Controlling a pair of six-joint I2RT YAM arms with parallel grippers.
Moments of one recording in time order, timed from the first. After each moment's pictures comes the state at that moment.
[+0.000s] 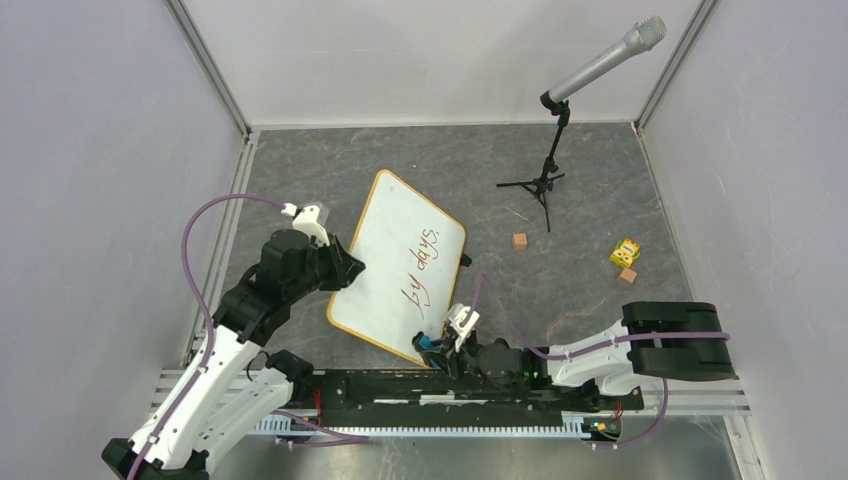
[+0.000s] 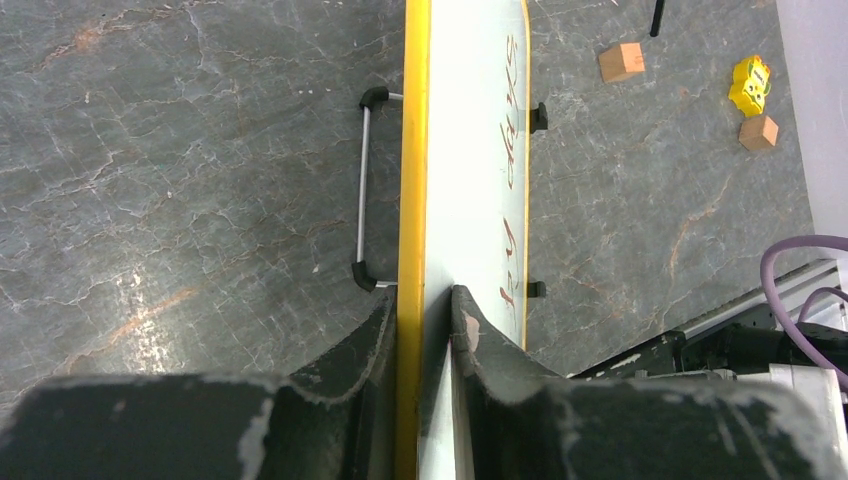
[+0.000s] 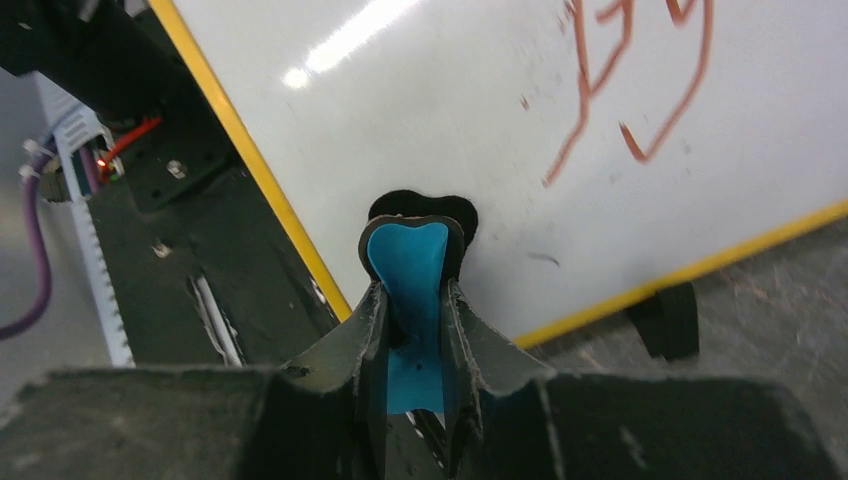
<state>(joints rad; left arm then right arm) -0.48 0.69 0.77 -0.64 0.05 -0.50 1.52 1.39 0.25 0.85 0.47 0.36</state>
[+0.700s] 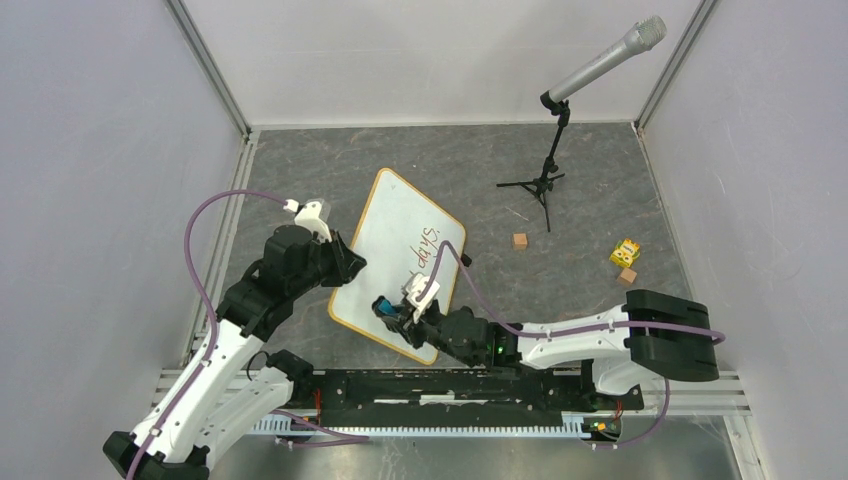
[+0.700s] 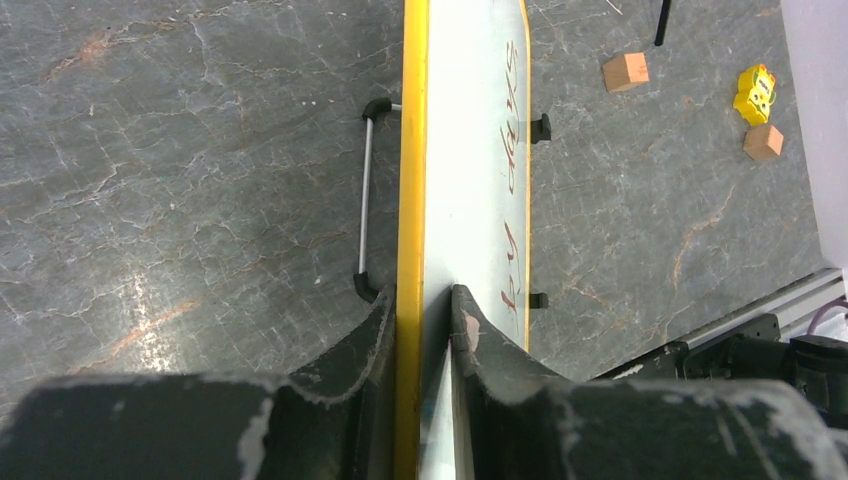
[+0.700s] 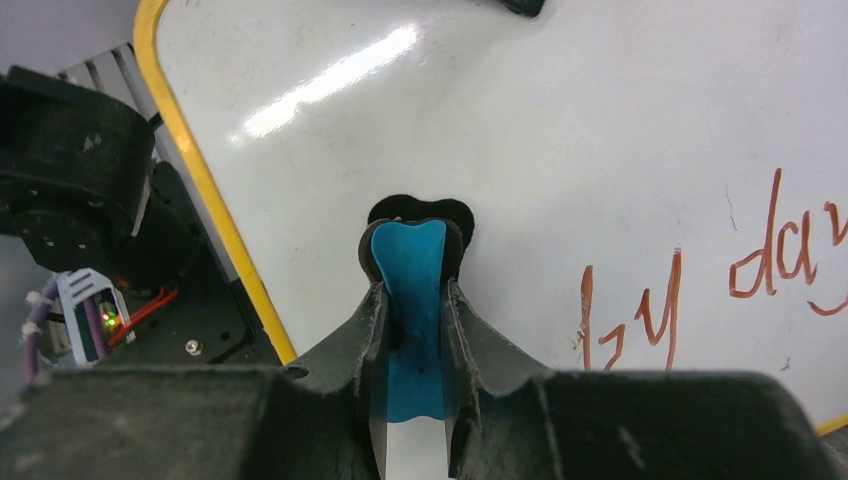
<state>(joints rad) -0.48 0.72 0.78 -0.62 0.05 -0.50 1.43 1.45 0.63 0.64 0.45 0.15</state>
